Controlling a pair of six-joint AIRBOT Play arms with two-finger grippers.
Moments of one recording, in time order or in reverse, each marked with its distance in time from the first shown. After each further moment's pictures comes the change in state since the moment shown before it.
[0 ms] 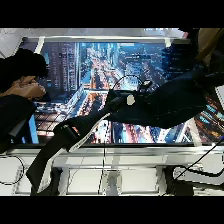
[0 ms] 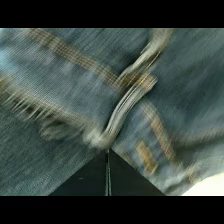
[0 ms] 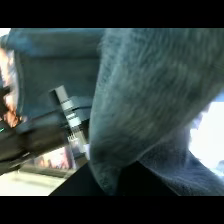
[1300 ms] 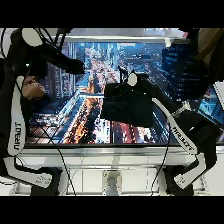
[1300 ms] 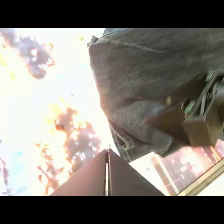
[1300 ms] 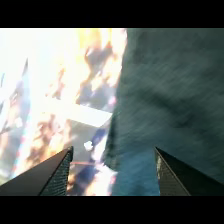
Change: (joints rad) left arm 0.676 0.537 0.035 0.260 -0.849 0.071; right arm 0.863 -0.367 0.026 -0.165 -0.620 0.384
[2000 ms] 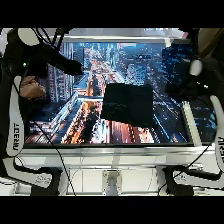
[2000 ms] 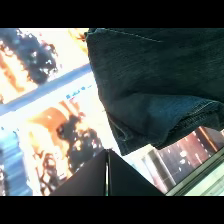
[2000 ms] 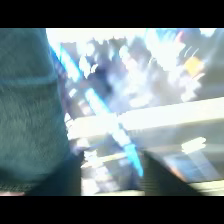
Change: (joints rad) left arm 0.009 0.009 0.000 -0.020 -0.031 0.010; right arm -0.560 0.372 -0.223 -0.323 0.429 -0.224
